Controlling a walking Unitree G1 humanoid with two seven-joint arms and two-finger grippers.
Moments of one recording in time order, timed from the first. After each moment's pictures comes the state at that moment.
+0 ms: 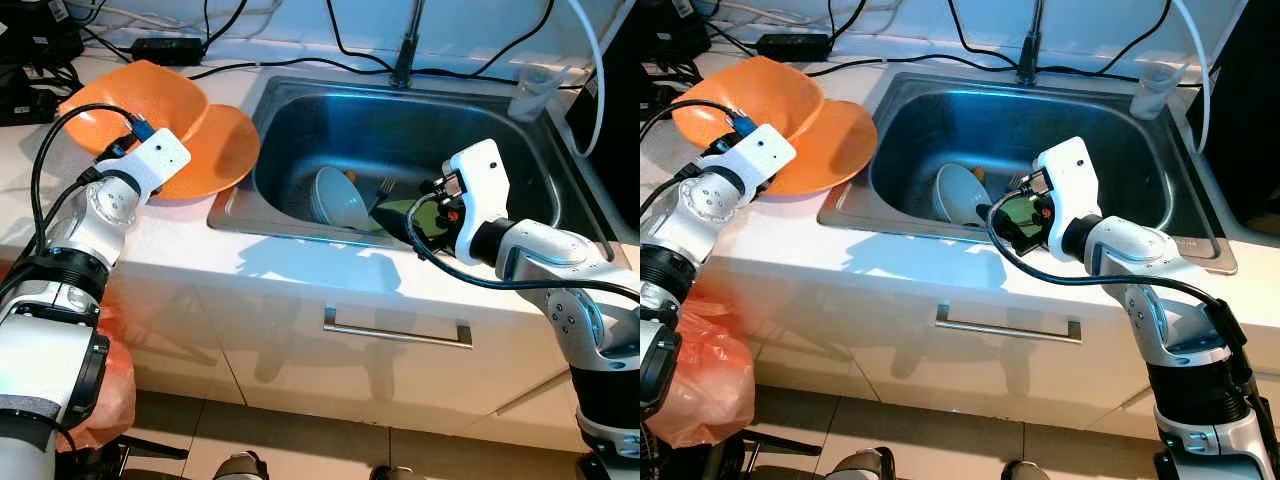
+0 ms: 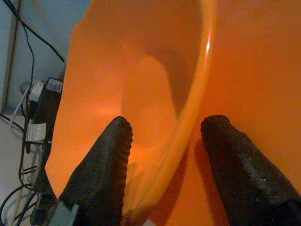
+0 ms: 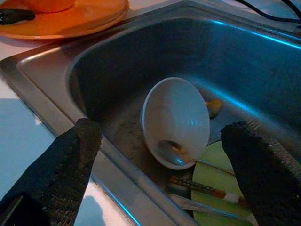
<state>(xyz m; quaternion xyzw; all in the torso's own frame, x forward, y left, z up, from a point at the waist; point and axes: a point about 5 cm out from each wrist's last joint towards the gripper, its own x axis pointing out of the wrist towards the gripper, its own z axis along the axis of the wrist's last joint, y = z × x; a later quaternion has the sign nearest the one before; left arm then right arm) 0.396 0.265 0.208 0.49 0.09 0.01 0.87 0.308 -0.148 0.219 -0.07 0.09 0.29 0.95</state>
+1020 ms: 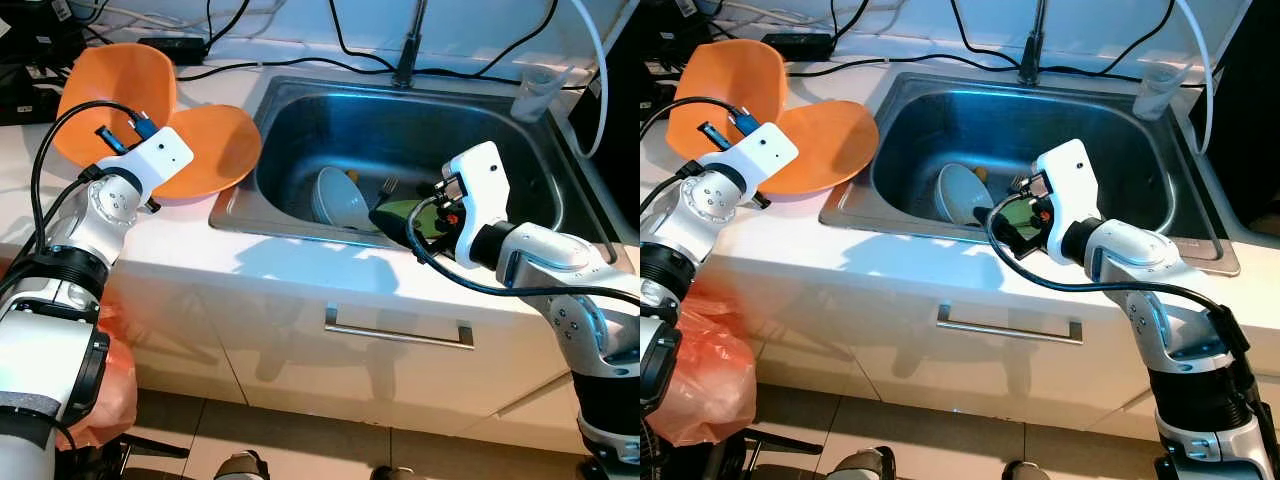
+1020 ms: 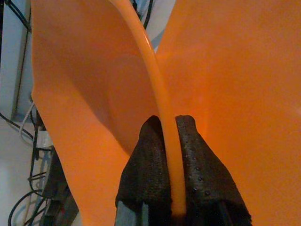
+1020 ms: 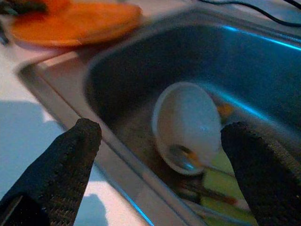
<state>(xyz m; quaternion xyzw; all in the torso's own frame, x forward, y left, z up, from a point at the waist) 0.397 0.262 0.212 0.50 0.07 0.01 0.86 0.302 -0.143 0.223 -0.05 0.08 0.32 0.94</state>
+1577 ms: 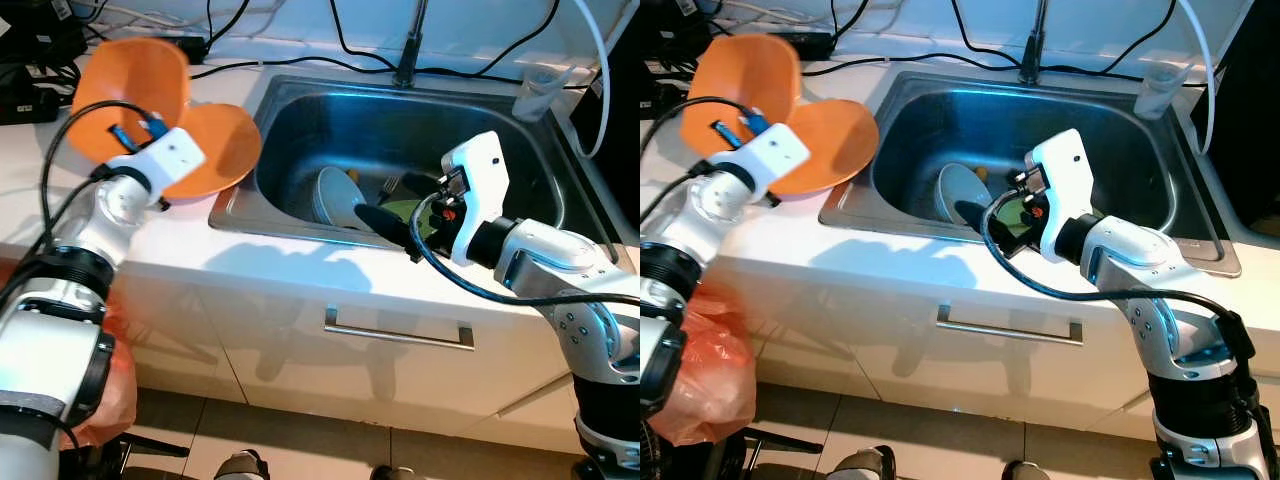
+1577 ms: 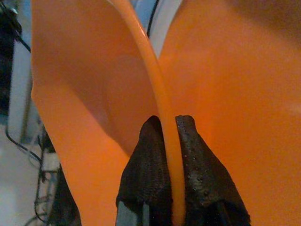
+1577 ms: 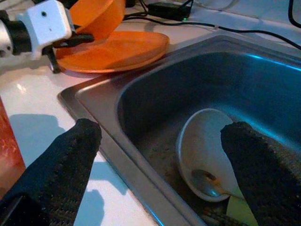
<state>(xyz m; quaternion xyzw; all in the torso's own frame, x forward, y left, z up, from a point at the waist) 0.400 0.246 0.212 0.53 0.03 0.00 0.85 0.293 -0.134 0.234 -0.04 0.05 0.36 0.93</state>
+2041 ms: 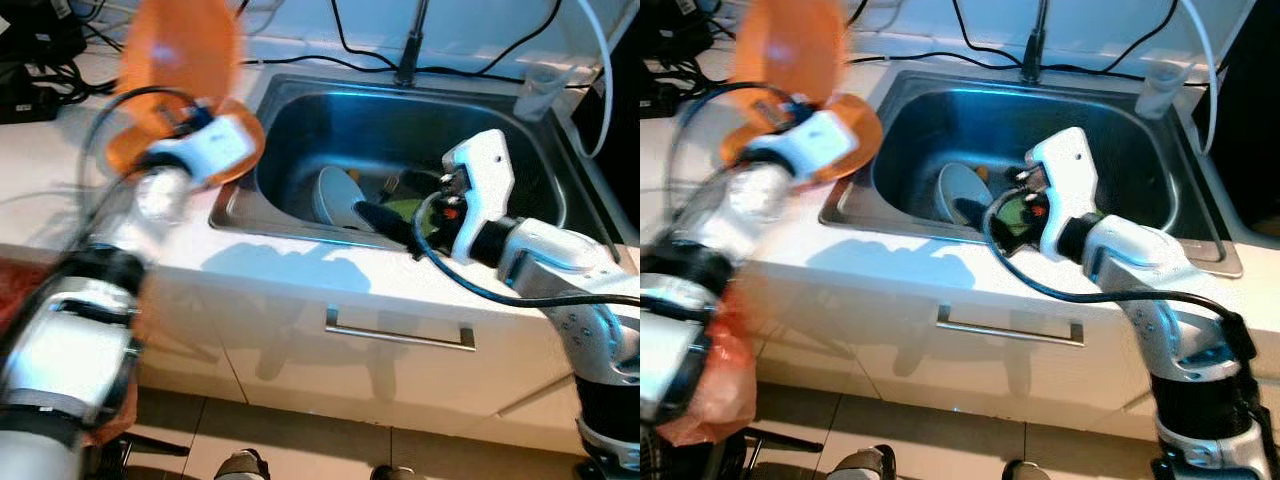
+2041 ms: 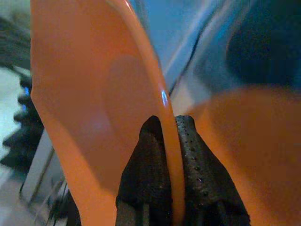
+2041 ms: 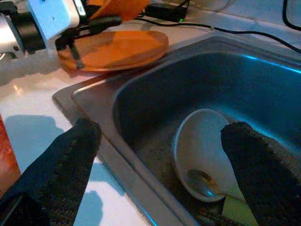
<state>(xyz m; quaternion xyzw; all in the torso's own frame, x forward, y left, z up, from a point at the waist) 0.406 0.177 0.231 0.50 -0.13 -0.05 0.85 0.293 -0.138 0.235 -0.04 0.04 0.35 0.93</state>
